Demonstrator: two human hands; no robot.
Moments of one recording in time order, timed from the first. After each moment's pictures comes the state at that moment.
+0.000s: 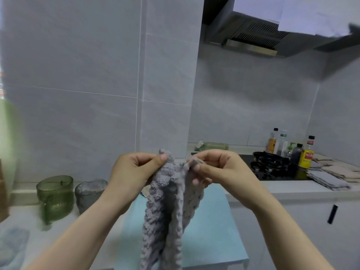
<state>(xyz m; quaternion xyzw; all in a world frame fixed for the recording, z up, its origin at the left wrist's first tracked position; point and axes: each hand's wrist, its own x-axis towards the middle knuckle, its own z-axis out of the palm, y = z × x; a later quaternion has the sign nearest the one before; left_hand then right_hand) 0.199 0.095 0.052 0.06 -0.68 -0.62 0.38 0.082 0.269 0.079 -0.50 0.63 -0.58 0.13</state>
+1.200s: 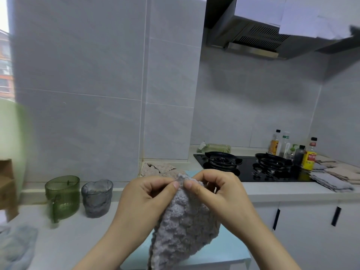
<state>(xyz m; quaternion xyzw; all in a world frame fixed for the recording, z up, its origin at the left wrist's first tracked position) 0.235 0.142 0.032 0.04 -0.73 -0.56 0.39 0.118 0.272 0.047 -0.50 0.70 -0.50 -0.08</state>
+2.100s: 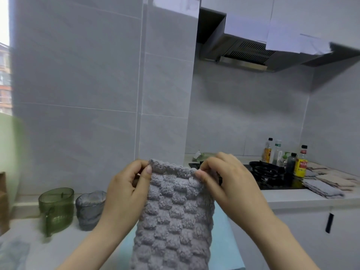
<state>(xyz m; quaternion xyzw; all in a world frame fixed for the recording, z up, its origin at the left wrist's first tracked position) 0.228 0.117 0.046 0.07 -0.77 -0.35 0.53 0.107 0.292 0.082 -0.50 0.74 -0.27 -0.35</state>
